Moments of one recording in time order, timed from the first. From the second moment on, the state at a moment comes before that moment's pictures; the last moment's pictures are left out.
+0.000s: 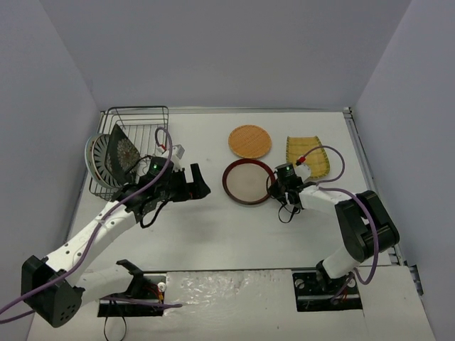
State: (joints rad) left arm -0.55 1.08 0.91 -0.50 0.12 -0.61; right arm 0.40 1.56 0.65 0.00 0.19 1.06
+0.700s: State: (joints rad) left arm -0.67 1.36 0.84 -0.26 0.09 -0.89; right arm 0.39 1.45 0.62 -0.10 -0.04 1.05
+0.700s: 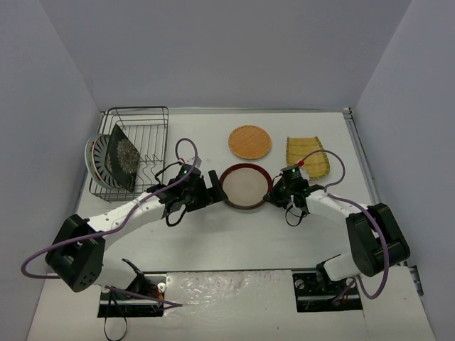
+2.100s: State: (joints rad) left arm -0.67 1.67 0.85 0.02 0.10 -1.26; right arm 0.34 1.26 0.31 0.24 -0.28 1.50
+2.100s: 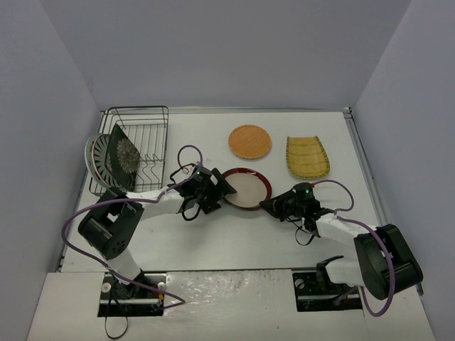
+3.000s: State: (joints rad) left arm -0.67 1.71 0.85 0.24 0.11 -1.38; right arm 0.33 1.09 0.26 0.13 -0.28 1.51
